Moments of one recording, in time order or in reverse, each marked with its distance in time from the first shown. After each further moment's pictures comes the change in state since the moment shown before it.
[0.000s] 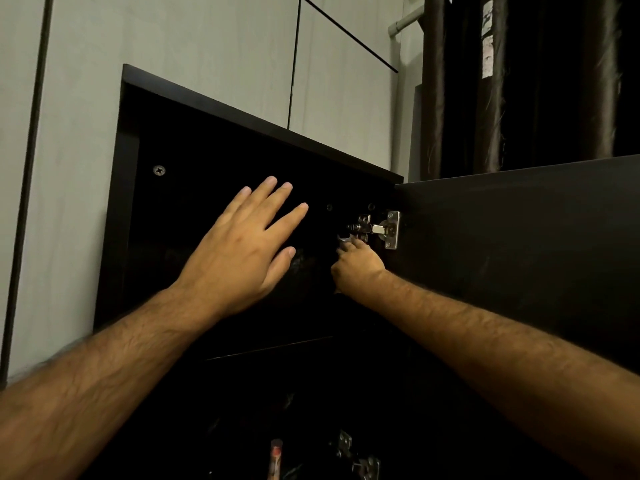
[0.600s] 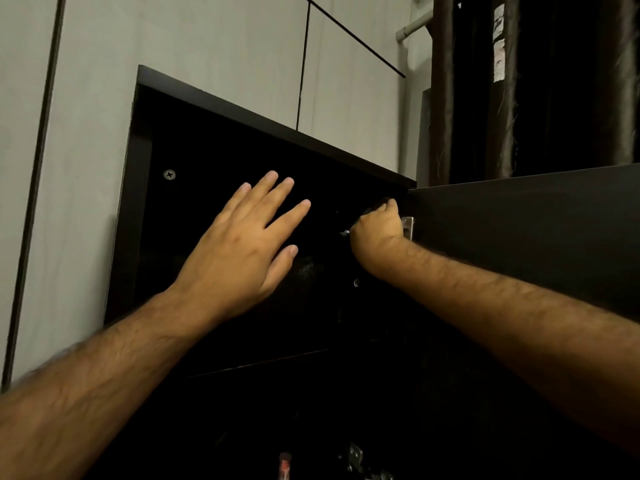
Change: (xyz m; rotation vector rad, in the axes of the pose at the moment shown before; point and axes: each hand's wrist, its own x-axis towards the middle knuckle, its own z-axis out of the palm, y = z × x) left_hand -0.002 -0.014 -0.001 -0.011 0.067 0.006; right_hand 0.006 0.032 -0.056 -0.015 -0.014 0.292
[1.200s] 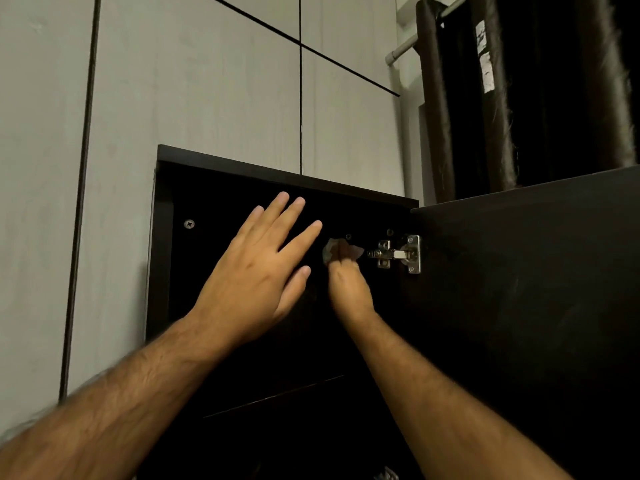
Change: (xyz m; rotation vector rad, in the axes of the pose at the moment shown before) left_hand 0.014 -0.004 -0.023 0.063 0.002 0.086; right_hand 0.009 -0.088 0.033 1.001 0.368 0.151
